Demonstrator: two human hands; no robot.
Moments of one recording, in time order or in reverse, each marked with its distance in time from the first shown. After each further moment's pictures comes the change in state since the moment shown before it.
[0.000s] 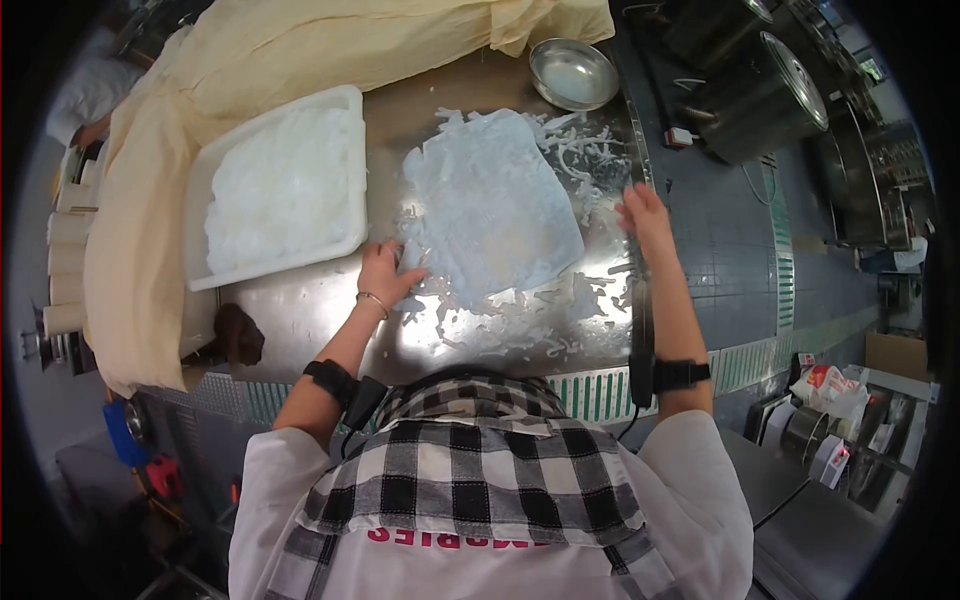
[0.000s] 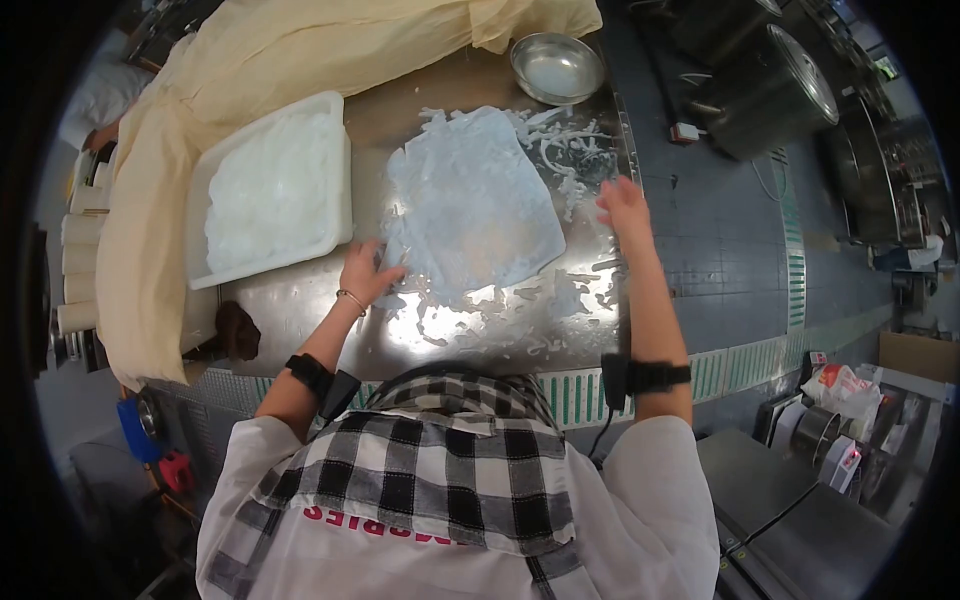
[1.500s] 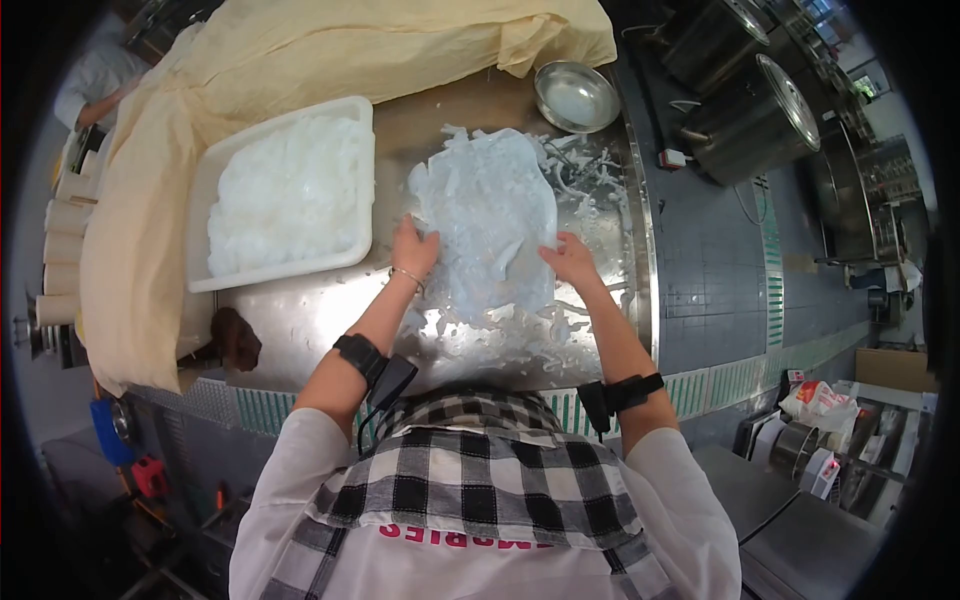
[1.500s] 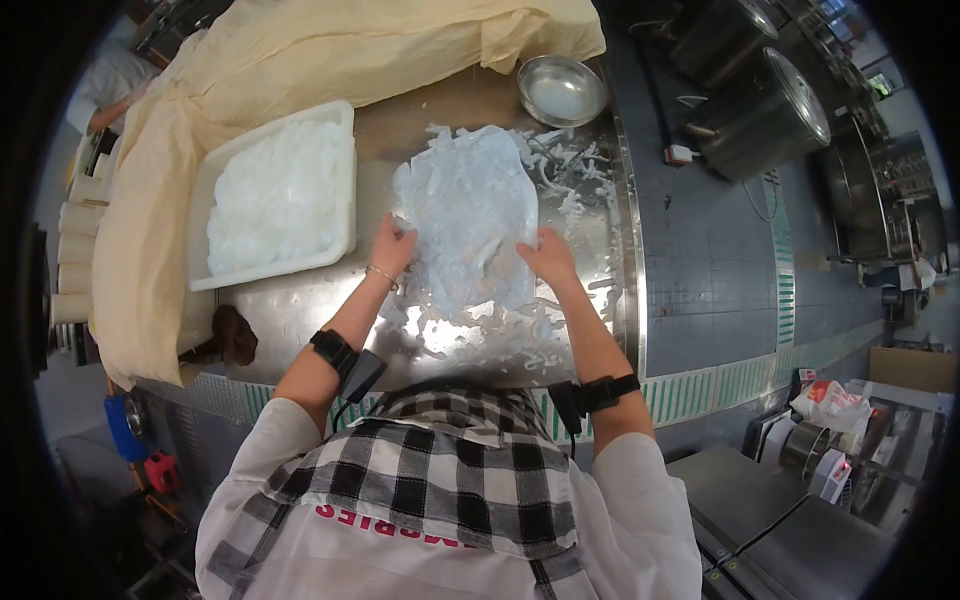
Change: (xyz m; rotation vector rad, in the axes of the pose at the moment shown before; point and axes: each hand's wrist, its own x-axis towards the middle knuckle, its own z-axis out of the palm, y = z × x) left_hand 0.065 0.027 0.034 -0.422 0.034 -0.323; right_hand -0.024 0.059 0.079 -0.754 -0.162 -0.192
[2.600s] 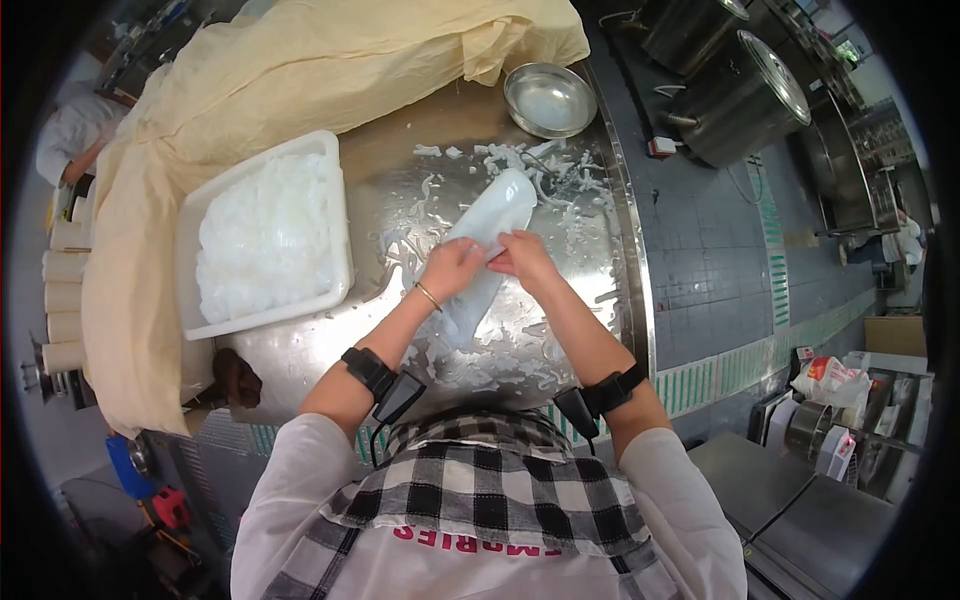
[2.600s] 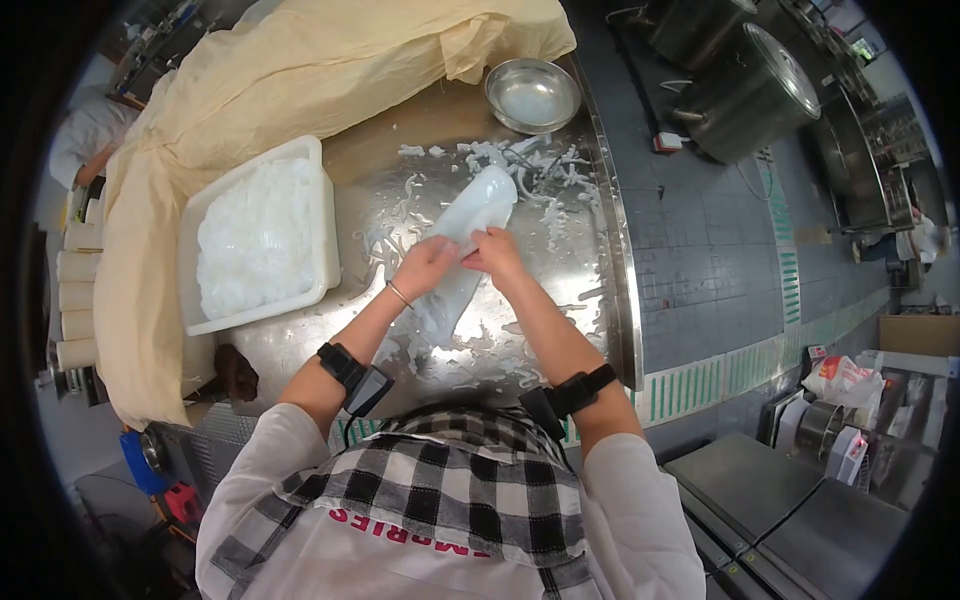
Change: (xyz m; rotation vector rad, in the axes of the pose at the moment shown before) left_hand -0.001 0.064 0.034 0.004 -0.448 0.353; right_hand 0.020 -0.071 0.010 1.074 -0.302 0.422
